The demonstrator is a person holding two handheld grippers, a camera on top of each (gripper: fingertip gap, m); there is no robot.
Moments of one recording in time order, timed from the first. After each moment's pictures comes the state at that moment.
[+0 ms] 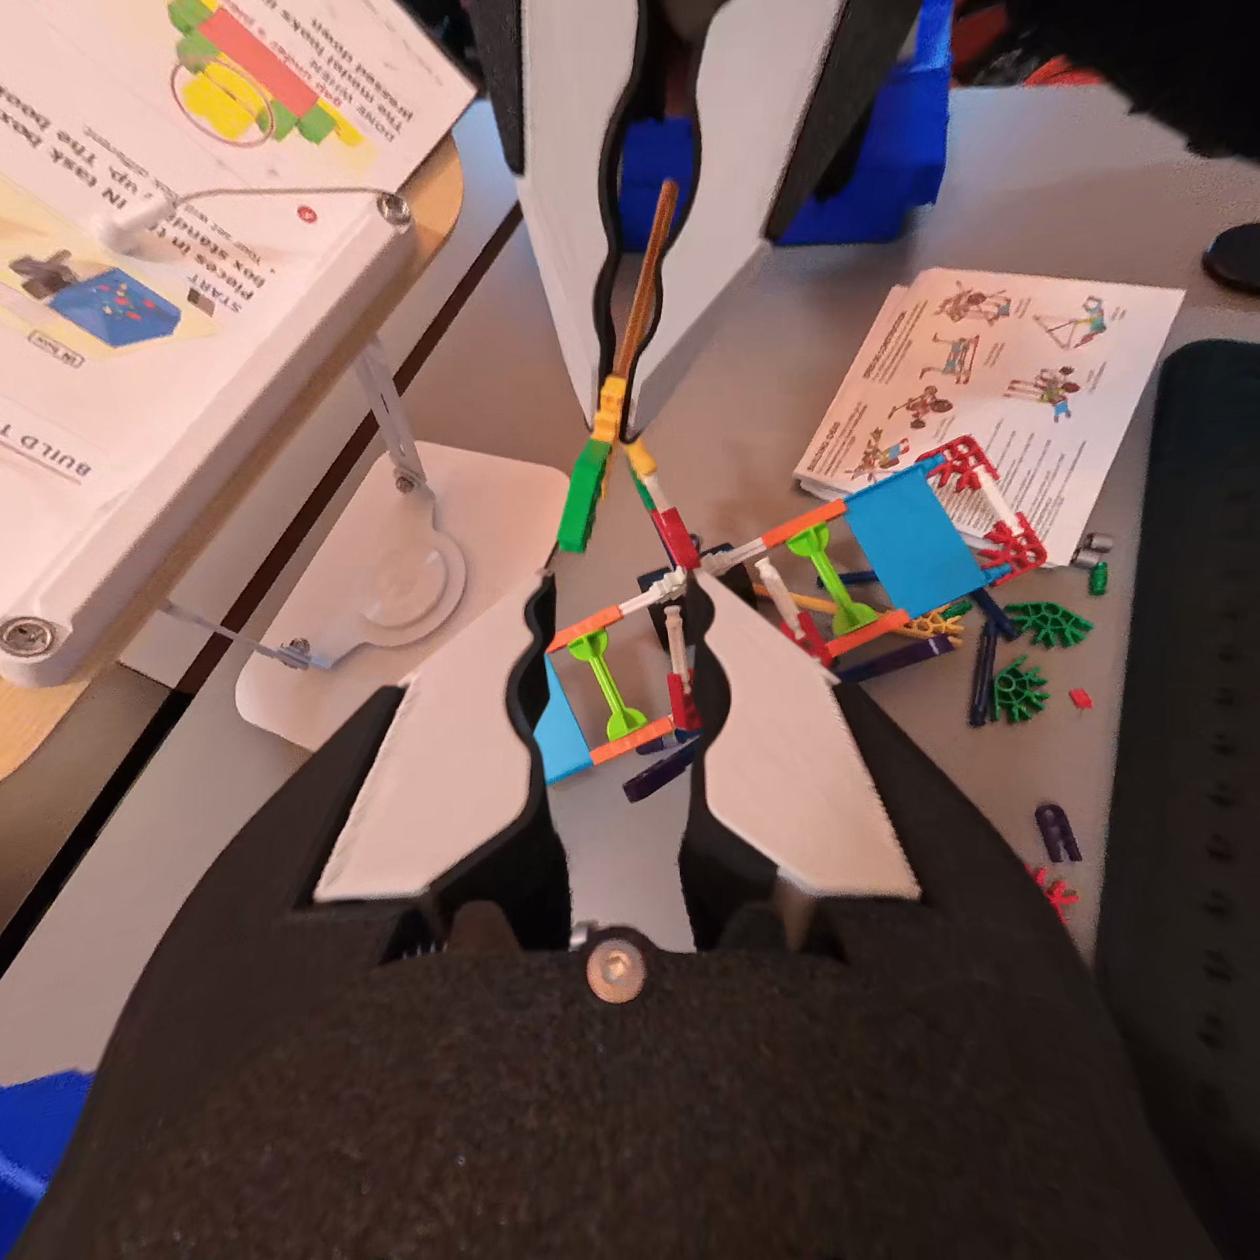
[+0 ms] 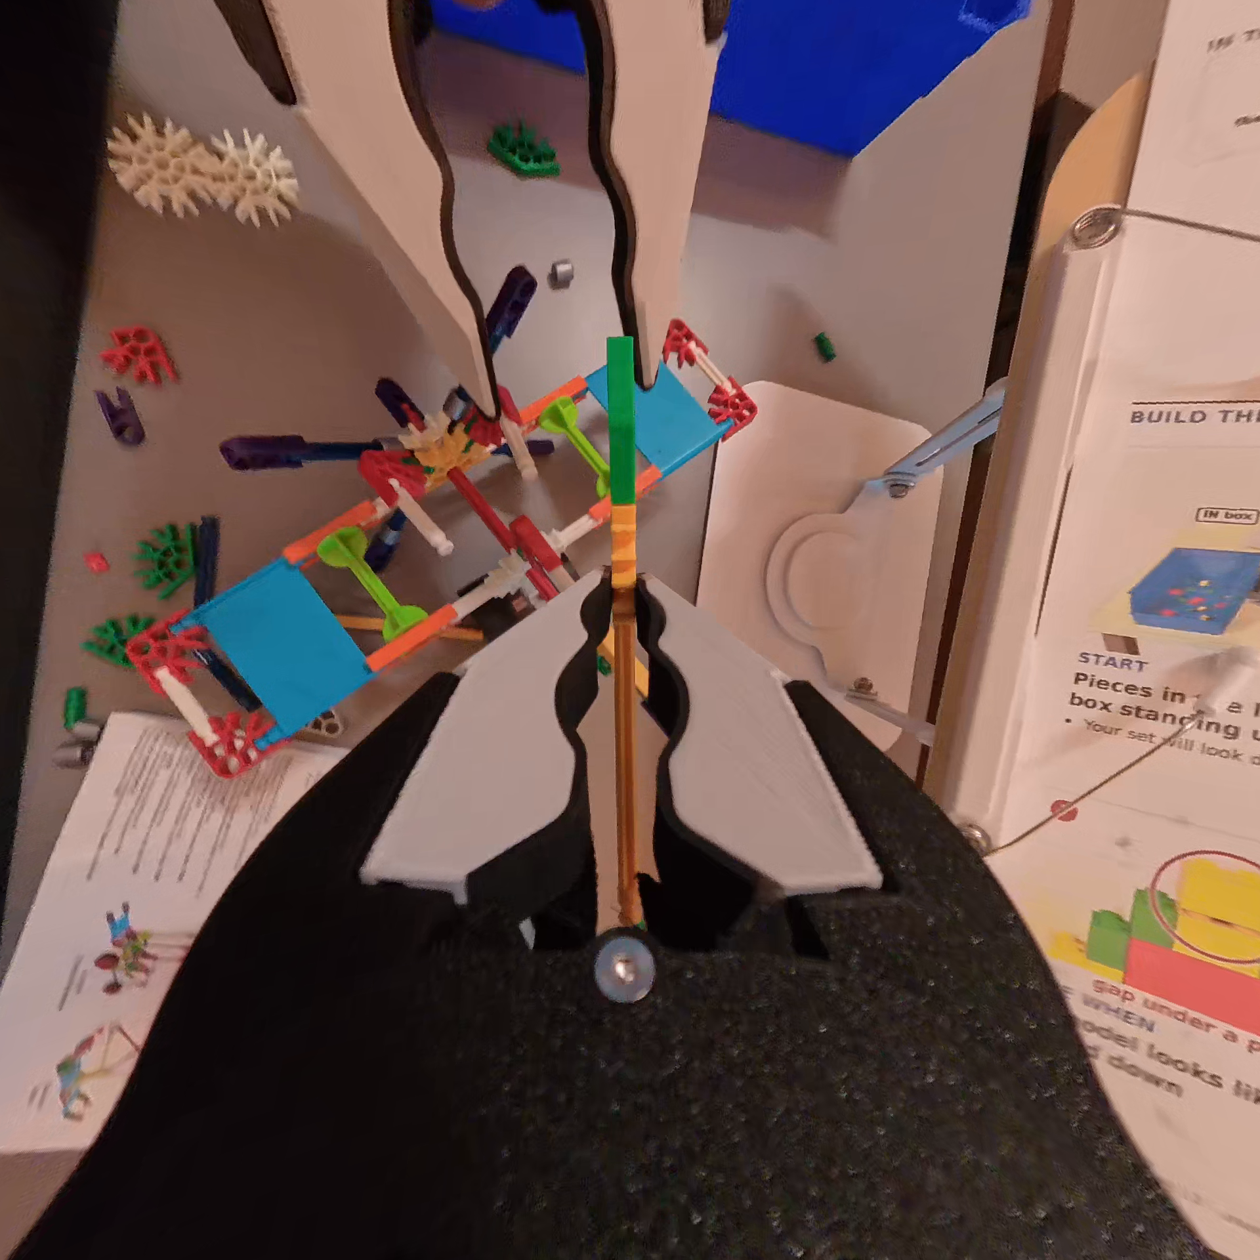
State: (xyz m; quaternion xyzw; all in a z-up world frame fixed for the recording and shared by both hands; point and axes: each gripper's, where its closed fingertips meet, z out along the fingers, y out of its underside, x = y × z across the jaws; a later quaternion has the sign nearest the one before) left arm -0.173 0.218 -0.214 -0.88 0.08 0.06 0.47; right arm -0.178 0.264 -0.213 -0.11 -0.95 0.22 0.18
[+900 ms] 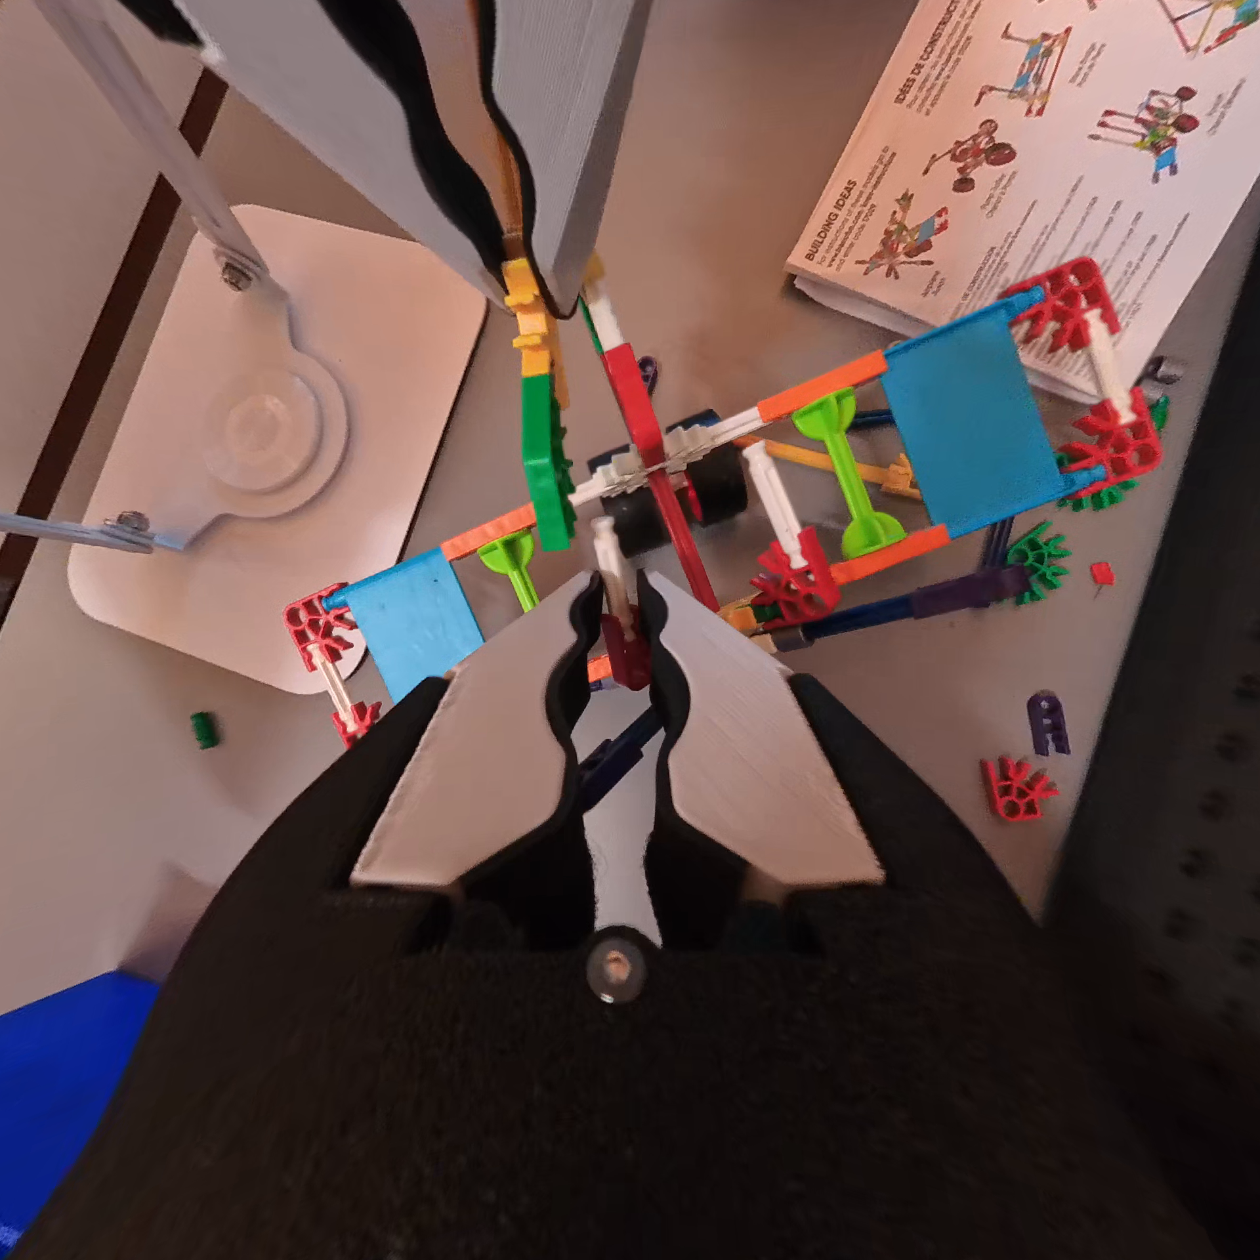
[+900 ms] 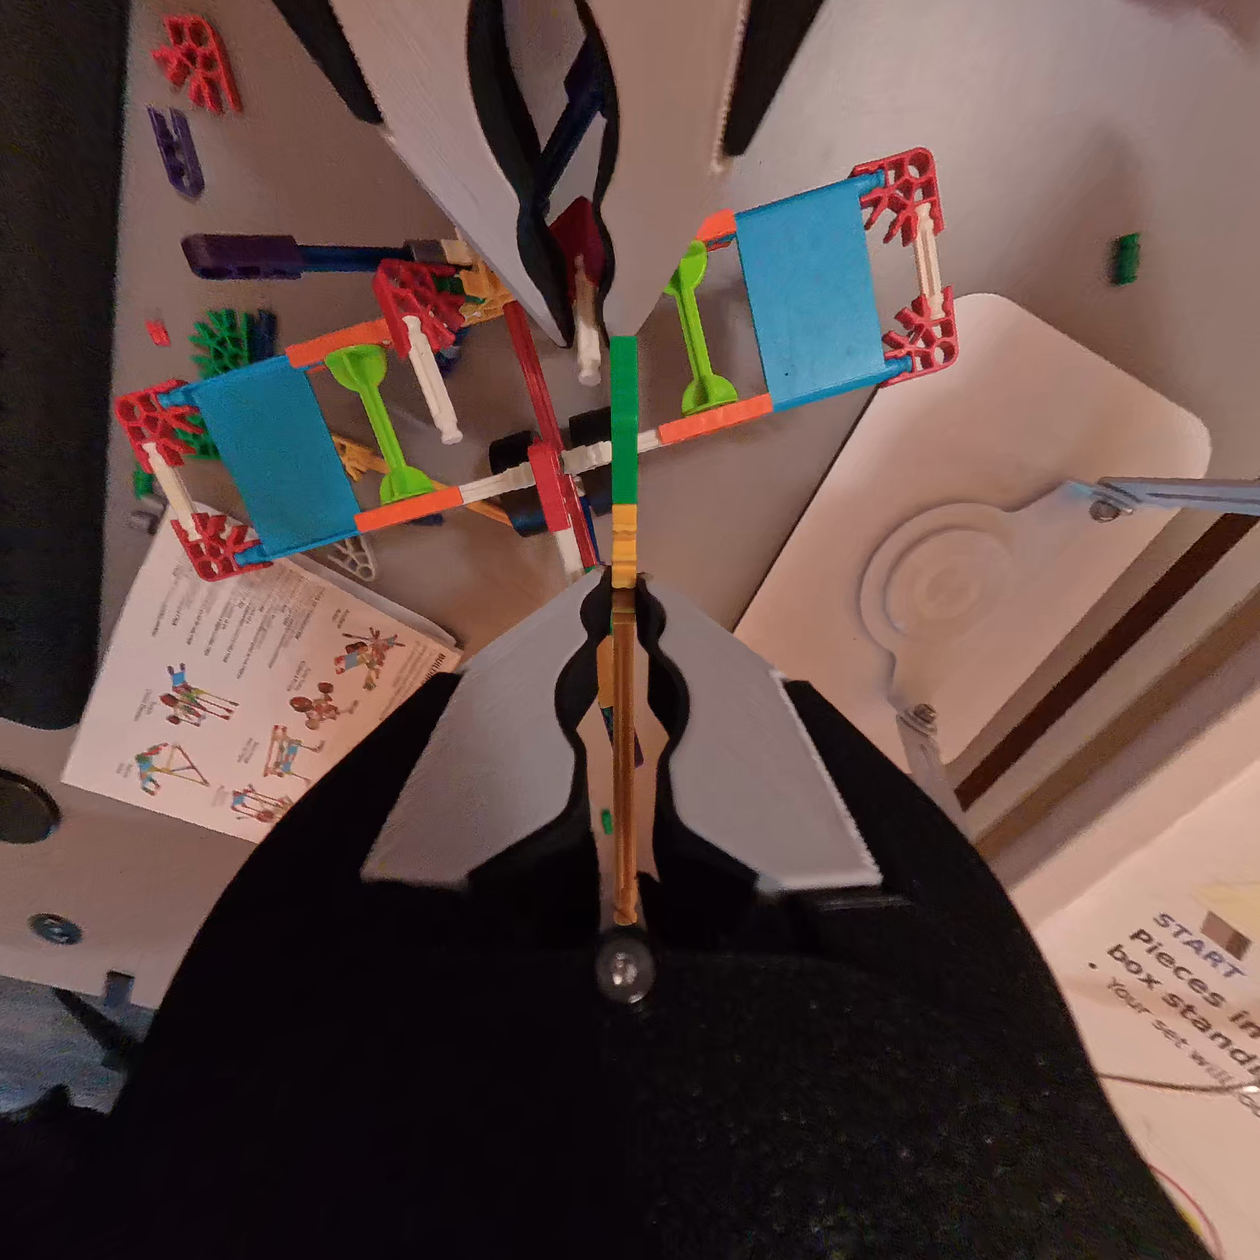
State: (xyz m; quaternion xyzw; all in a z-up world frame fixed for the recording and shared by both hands) left arm -0.167 0.206 -0.280 -0.94 0.08 0.03 0.33; right arm -0.178 0.263 -0.249 -0.02 -1.00 0.07 0.01
